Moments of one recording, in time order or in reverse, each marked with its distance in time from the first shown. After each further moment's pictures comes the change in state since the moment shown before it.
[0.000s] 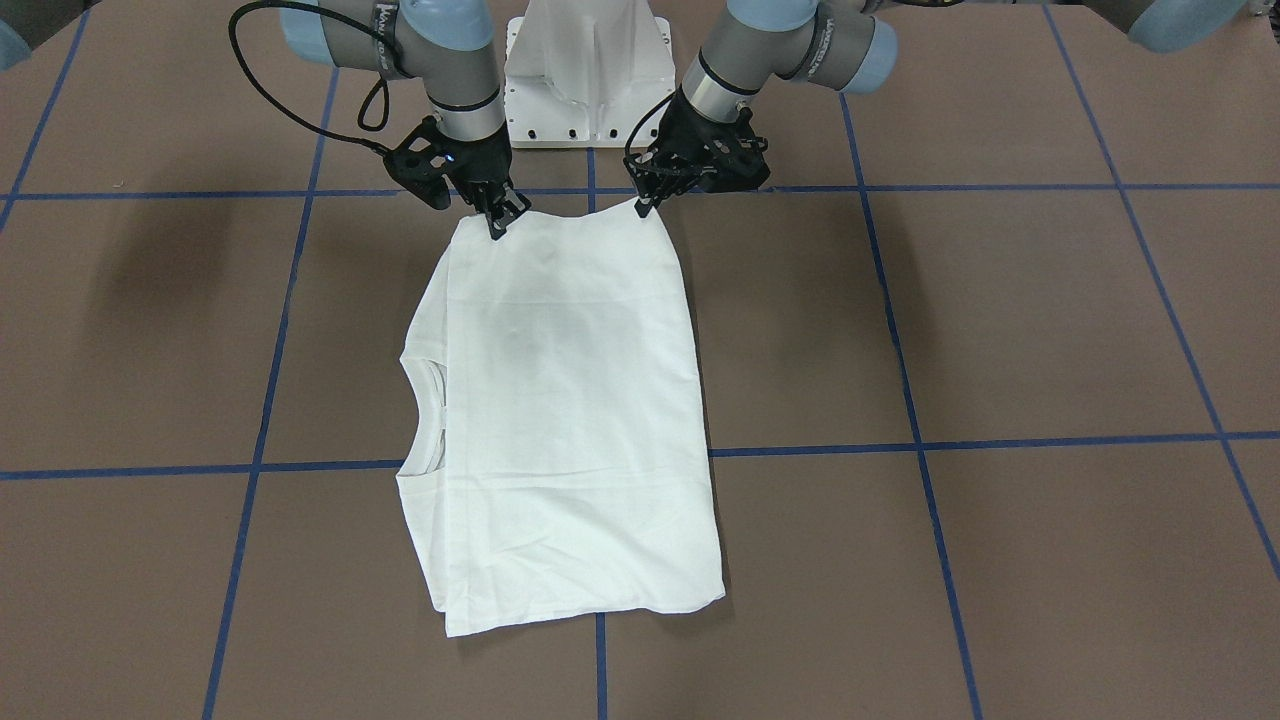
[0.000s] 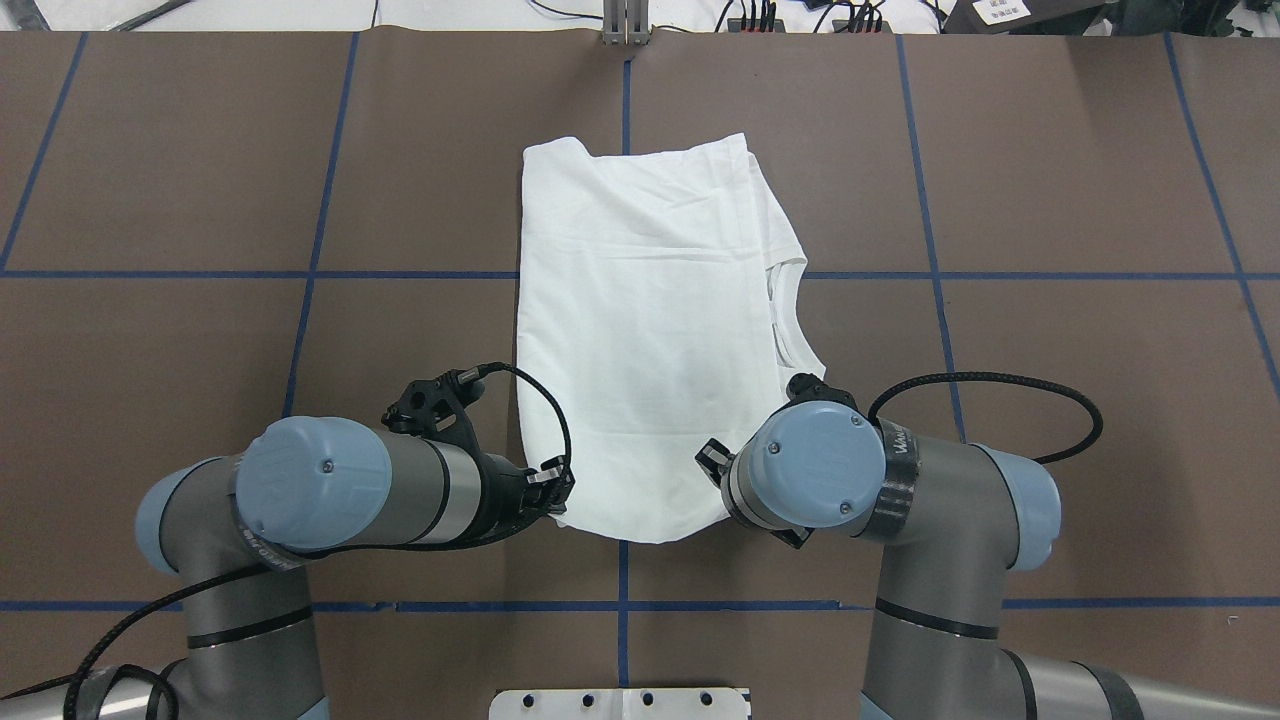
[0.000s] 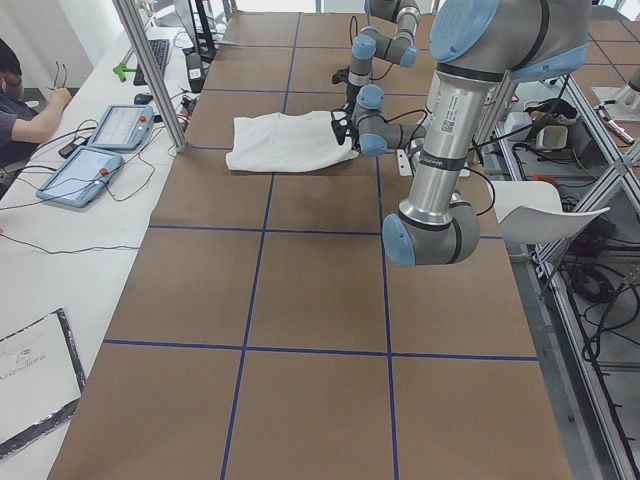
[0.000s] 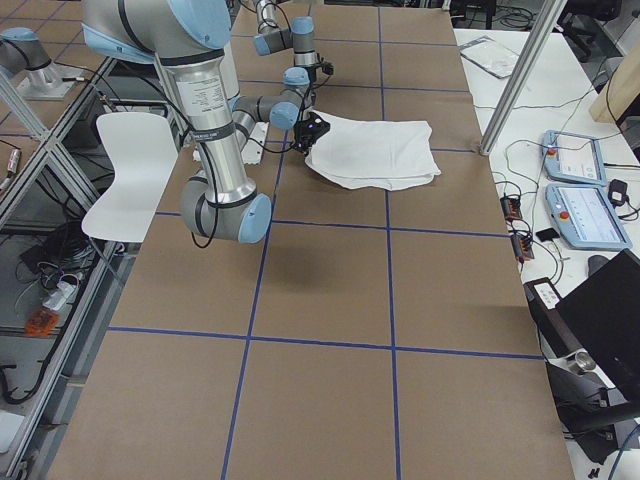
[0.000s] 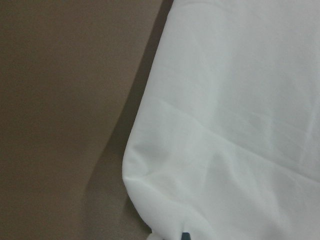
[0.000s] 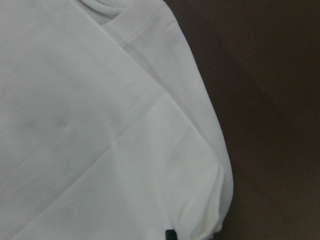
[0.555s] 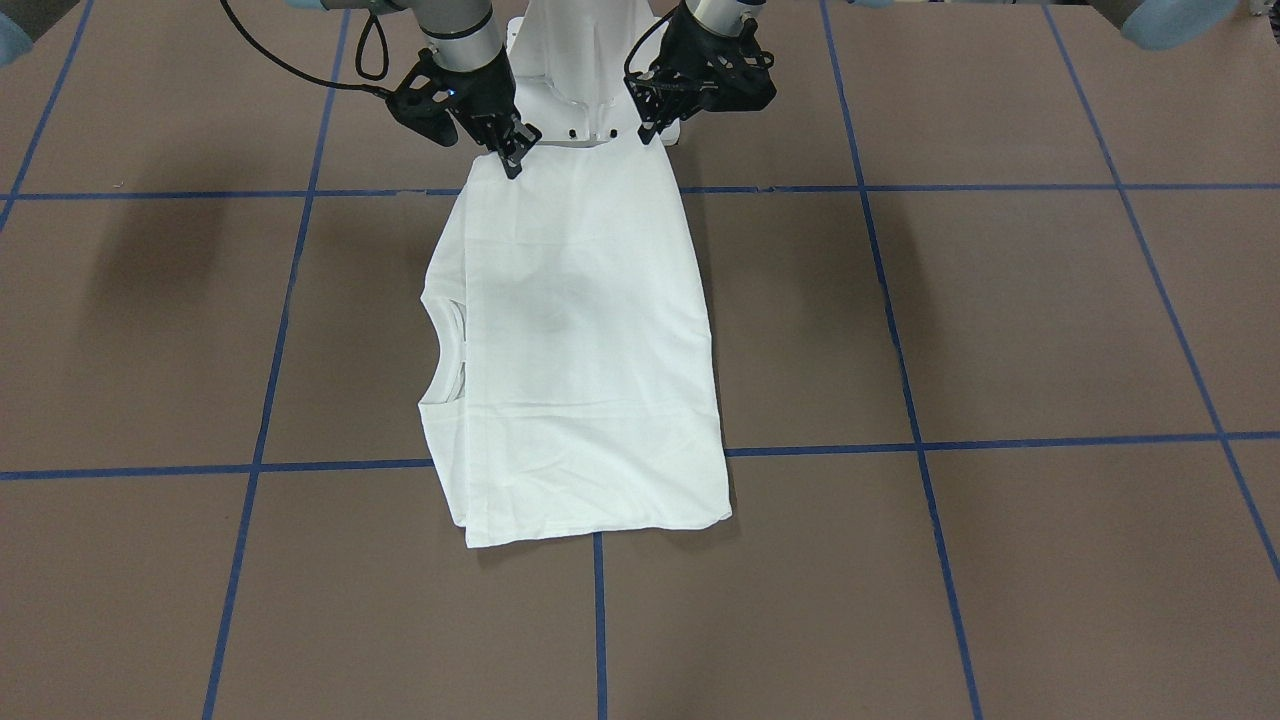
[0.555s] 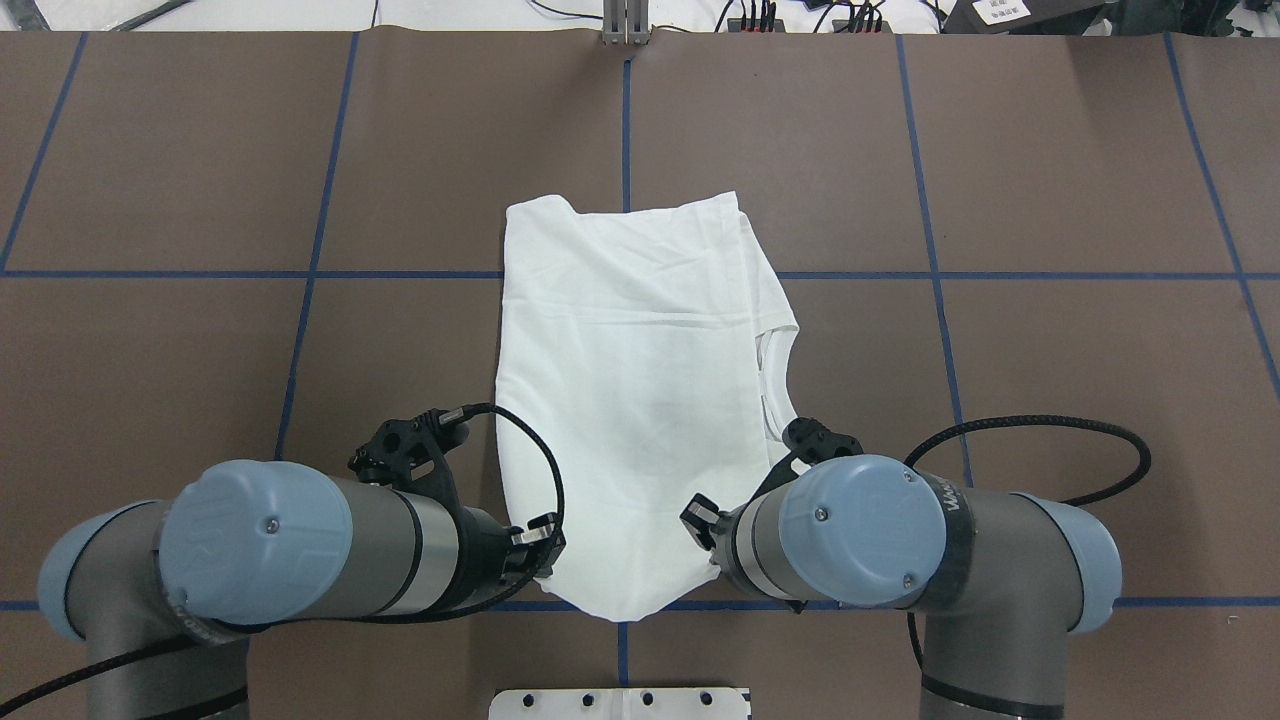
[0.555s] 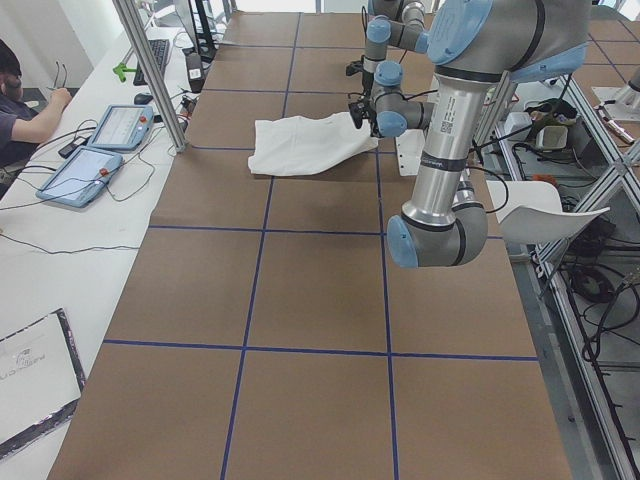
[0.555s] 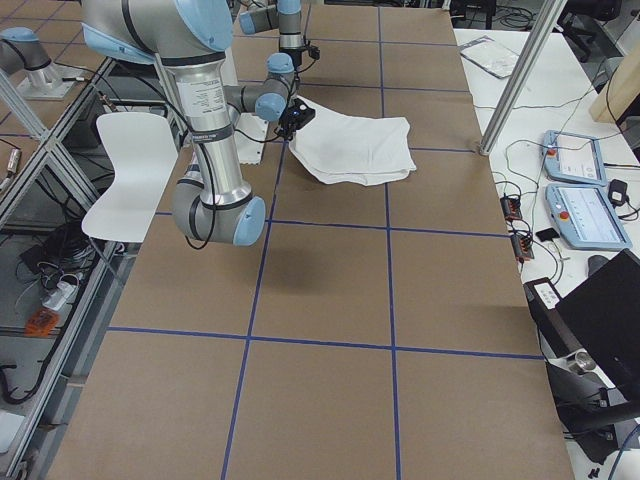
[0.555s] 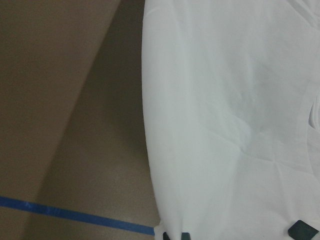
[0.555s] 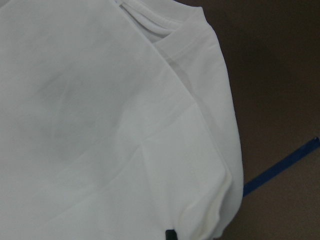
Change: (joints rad) left arm 0.084 0.013 -0.206 0.246 -0.005 -0.009; right arm -0.088 -0.034 0.155 0.000 0.048 0.001
